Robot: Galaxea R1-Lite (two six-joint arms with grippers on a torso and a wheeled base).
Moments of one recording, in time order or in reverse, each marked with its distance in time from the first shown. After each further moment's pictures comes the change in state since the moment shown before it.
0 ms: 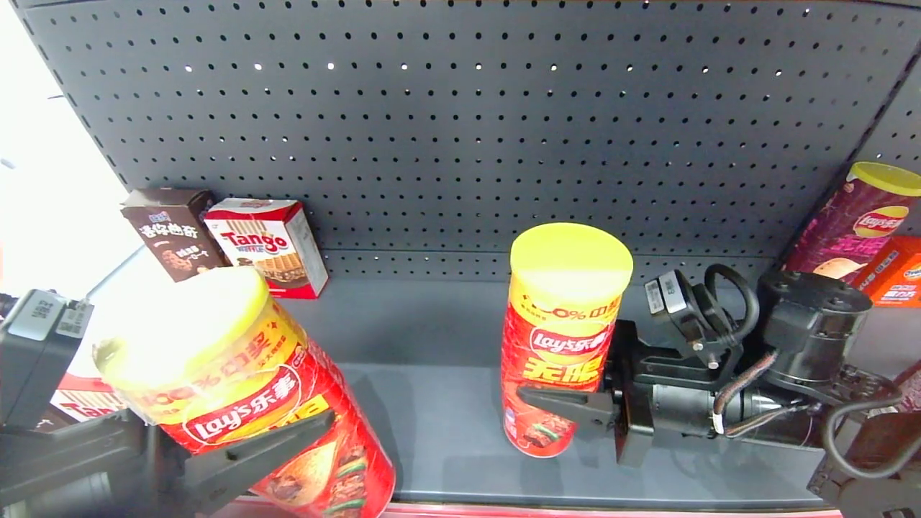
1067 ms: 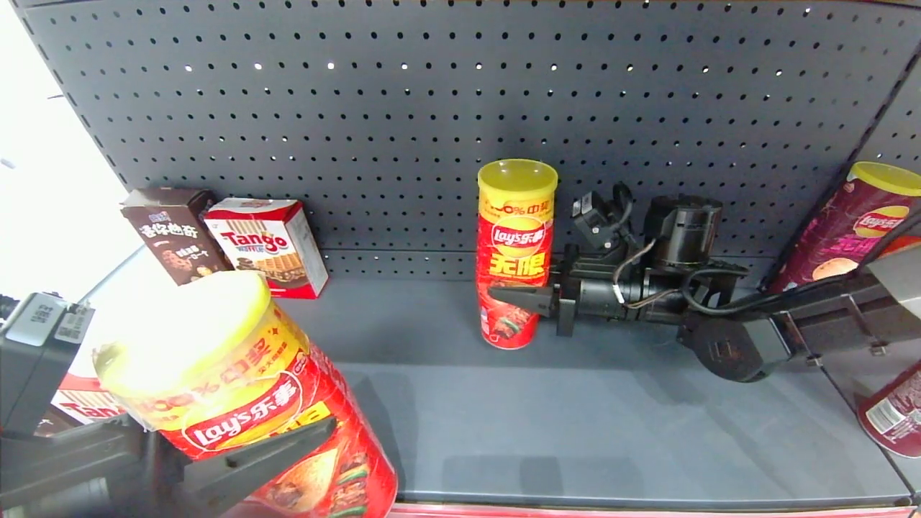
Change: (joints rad) left arm 0.000 0.000 0.003 0.000 -0.024 0.001; right arm -0.132 0.282 -0.582 0.303 0.111 -0.006
